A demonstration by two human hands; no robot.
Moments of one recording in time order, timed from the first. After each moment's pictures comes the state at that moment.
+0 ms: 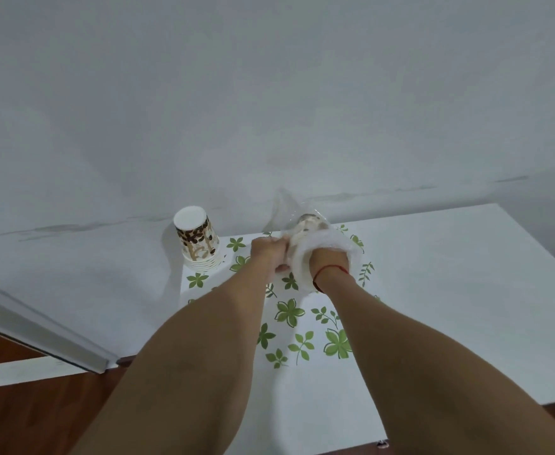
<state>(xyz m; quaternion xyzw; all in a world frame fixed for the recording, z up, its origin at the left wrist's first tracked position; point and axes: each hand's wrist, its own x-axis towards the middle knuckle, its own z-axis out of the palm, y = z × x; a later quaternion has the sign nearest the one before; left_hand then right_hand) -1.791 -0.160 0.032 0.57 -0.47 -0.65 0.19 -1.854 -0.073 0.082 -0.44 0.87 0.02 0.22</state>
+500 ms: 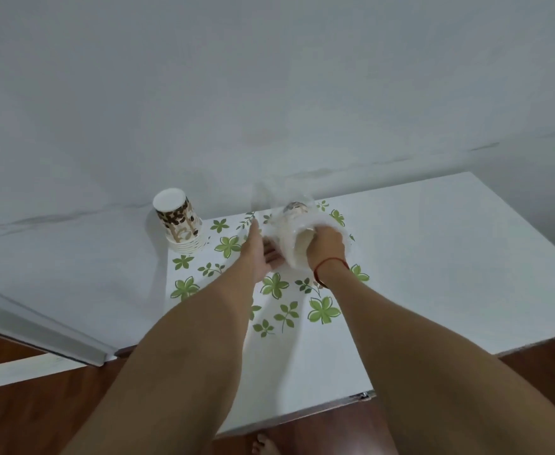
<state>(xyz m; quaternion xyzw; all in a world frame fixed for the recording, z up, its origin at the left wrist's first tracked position) -1.783 -0.127 0.006 0.53 -0.31 -0.77 0.18 -1.859 -0.028 0.057 -0.29 0.90 -0.27 0.20</state>
